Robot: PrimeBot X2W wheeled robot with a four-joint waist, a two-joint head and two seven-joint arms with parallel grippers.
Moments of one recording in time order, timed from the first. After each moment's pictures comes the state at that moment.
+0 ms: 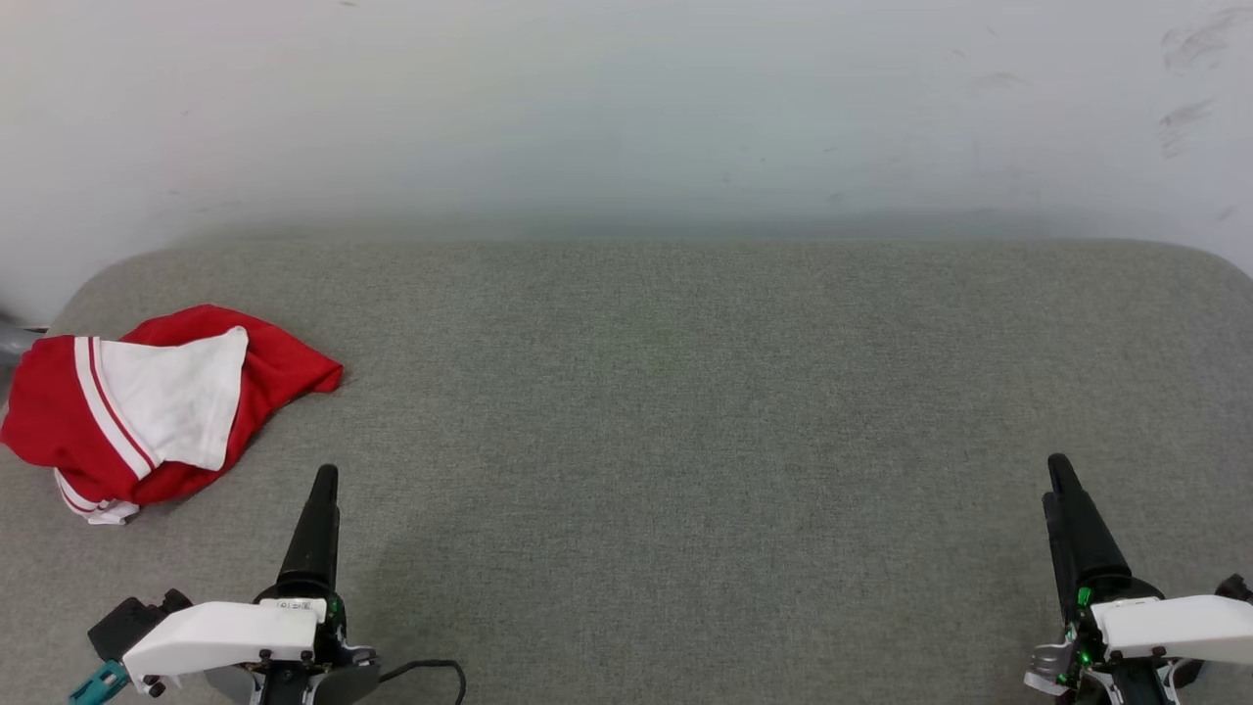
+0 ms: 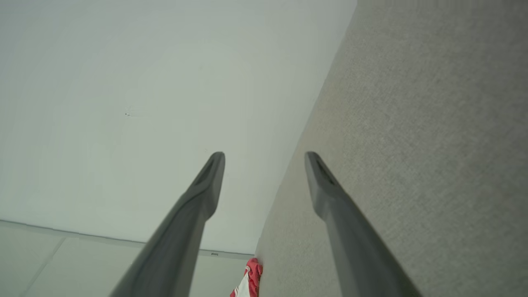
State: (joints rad) left arm -0.06 0.05 0.12 0.22 -1.39 -0.11 0.03; right arm -0.04 -0.05 -0.11 0.22 1.38 0.13 0.03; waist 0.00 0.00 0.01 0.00
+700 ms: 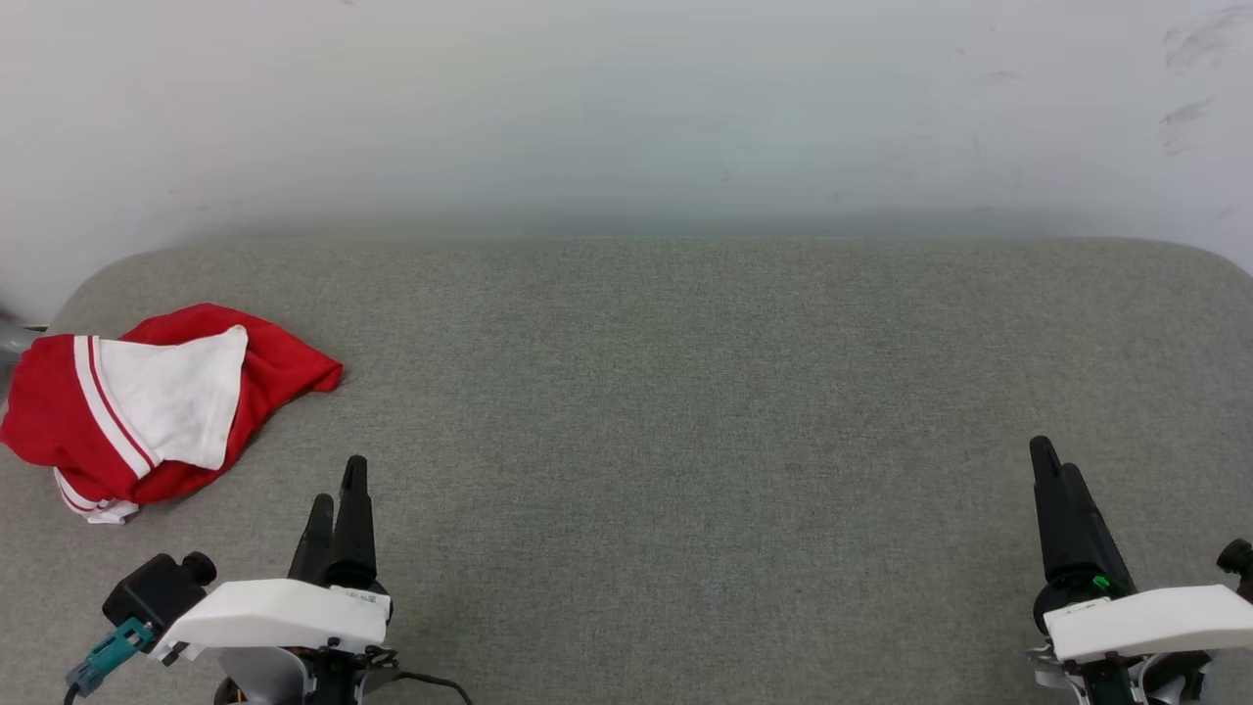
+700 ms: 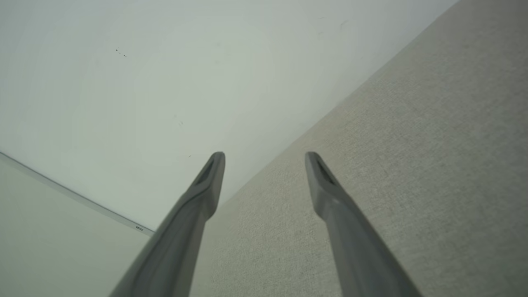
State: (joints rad) left arm -0.04 0.05 0.04 0.11 -0.96 0.02 -0.05; right arm -0.02 -0.05 -0.08 0.10 0.93 0.13 -0.05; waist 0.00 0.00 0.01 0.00
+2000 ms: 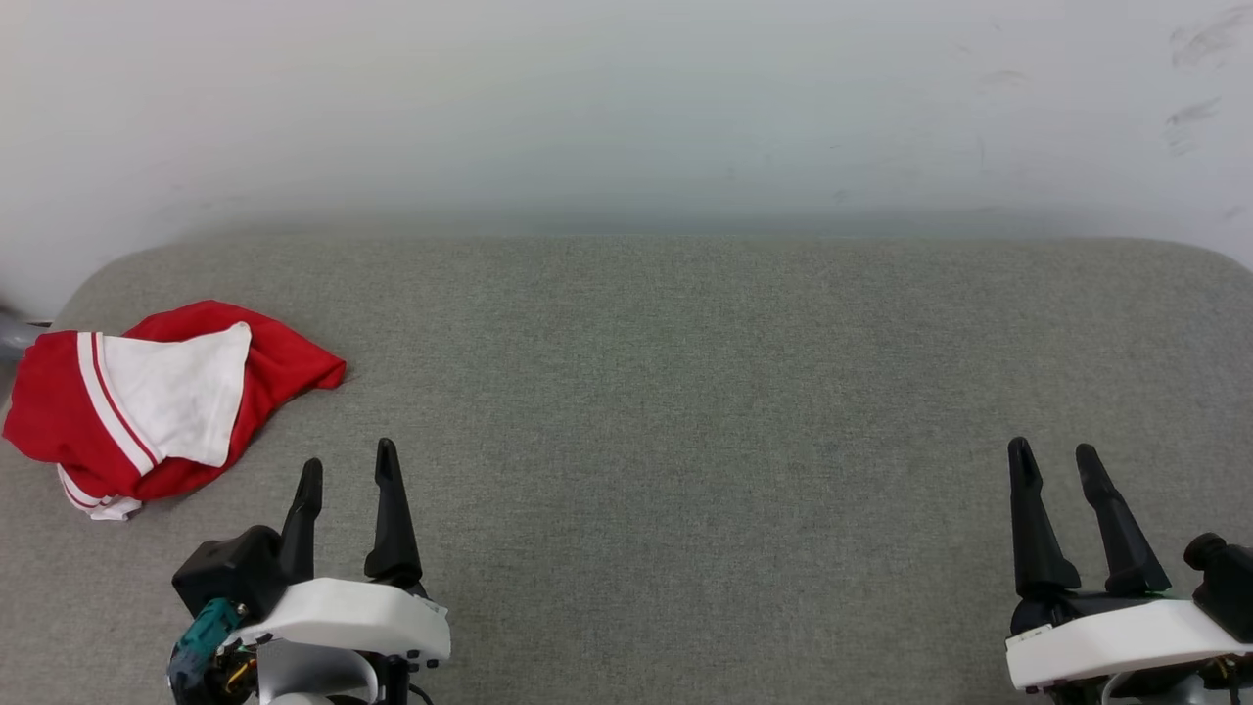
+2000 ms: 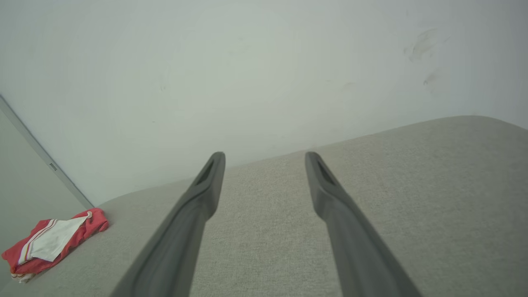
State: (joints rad) left arm -0.02 0.08 -0.08 0.03 -0.43 0.15 -0.16; right arm 0.02 -0.05 -0.06 0.02 0.42 0.13 -0.16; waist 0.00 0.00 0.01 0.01
